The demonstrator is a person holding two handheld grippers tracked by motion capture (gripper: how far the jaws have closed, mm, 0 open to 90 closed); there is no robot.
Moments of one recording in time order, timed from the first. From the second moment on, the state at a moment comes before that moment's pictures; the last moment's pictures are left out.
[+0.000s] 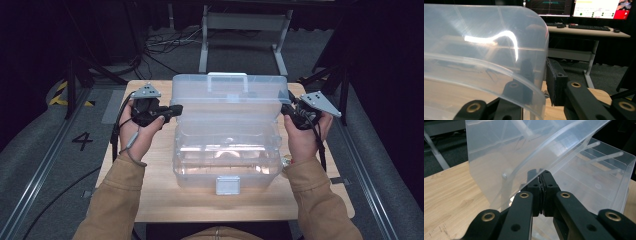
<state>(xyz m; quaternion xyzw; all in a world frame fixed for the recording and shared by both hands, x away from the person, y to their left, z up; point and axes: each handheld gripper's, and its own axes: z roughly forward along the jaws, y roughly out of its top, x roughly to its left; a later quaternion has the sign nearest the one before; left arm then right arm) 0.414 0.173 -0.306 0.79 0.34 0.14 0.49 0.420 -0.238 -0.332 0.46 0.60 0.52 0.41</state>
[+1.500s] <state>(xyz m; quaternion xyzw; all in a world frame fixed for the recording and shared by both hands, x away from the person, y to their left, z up) 0.368 0.223 -0.337 0.79 0.35 0.14 0.48 0.457 -0.237 -0.320 0.48 0.61 0.49 0.40</state>
